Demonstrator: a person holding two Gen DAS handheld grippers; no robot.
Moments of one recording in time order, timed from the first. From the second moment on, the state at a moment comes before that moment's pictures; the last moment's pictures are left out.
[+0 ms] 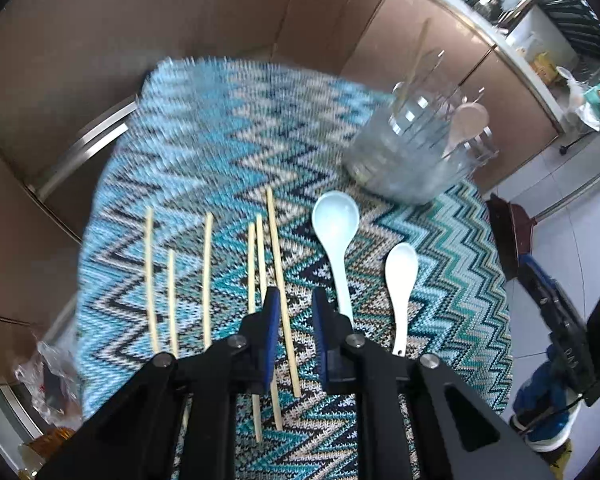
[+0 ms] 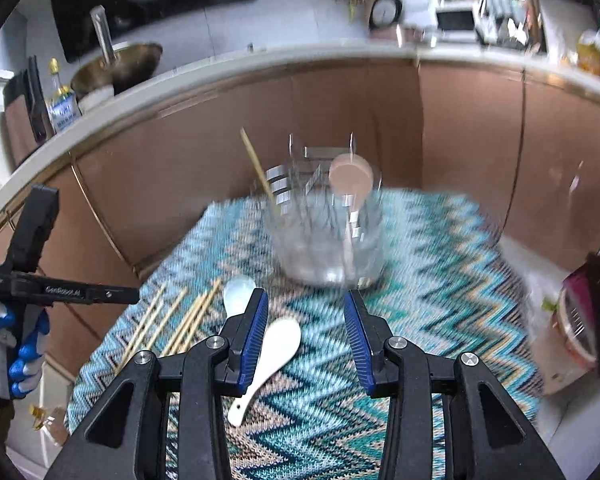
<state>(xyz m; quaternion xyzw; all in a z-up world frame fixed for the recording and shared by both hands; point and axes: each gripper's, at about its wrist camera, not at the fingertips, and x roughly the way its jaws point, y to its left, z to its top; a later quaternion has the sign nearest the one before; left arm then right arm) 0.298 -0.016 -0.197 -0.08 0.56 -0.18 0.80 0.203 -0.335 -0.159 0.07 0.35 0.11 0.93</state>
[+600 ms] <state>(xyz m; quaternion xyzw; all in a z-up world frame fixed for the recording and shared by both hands) 0.351 -0.026 -0.259 -0.06 0.62 -0.14 0.77 0.255 -0.337 -0.233 0.09 0.44 0.16 0.88</state>
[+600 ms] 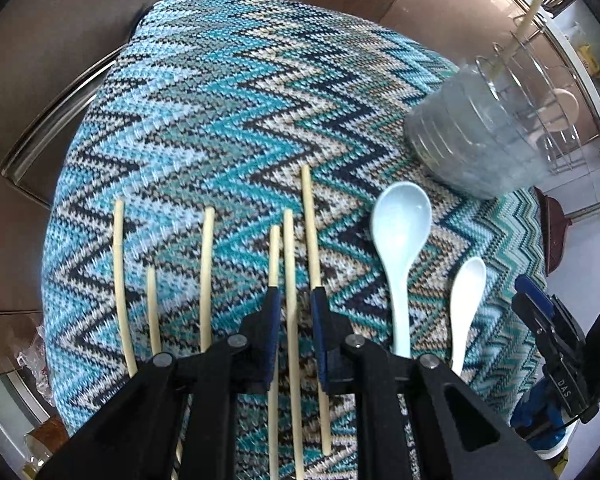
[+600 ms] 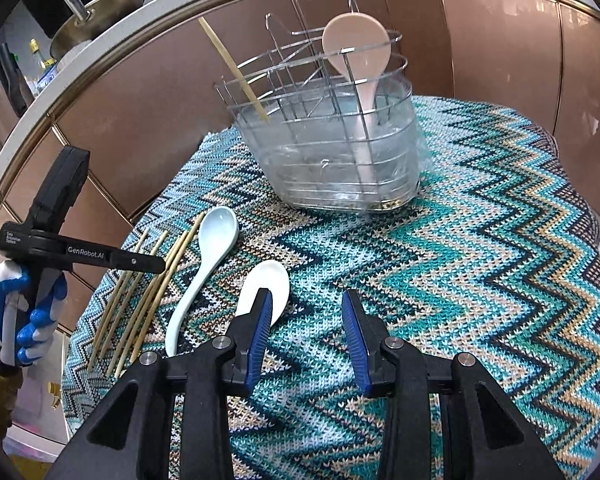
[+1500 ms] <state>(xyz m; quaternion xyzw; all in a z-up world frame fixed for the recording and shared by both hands) 0.361 -0.018 -0.268 -0.09 0.64 -0.15 0.75 0.272 -0.333 -0.242 0.08 0.45 0.17 0.88</state>
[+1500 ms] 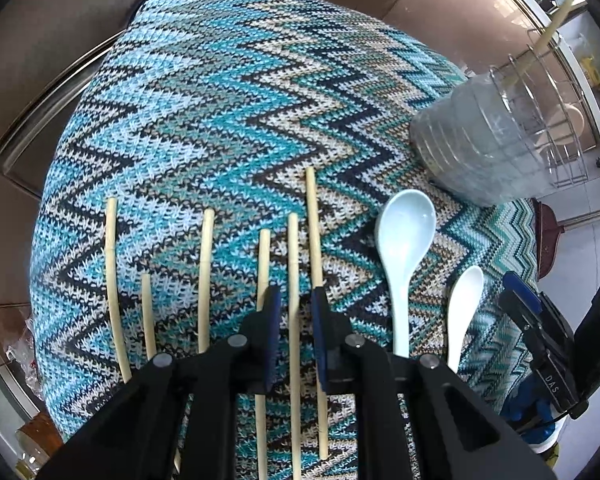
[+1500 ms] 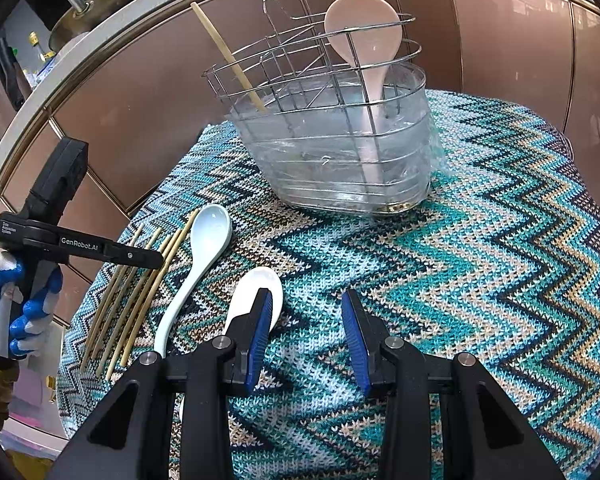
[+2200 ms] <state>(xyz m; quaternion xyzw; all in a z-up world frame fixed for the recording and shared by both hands) 0.378 -0.038 -0.272 -0.05 0.64 -0.13 0.75 0.307 -0.321 -0.266 0.10 0.51 0.26 0.81</state>
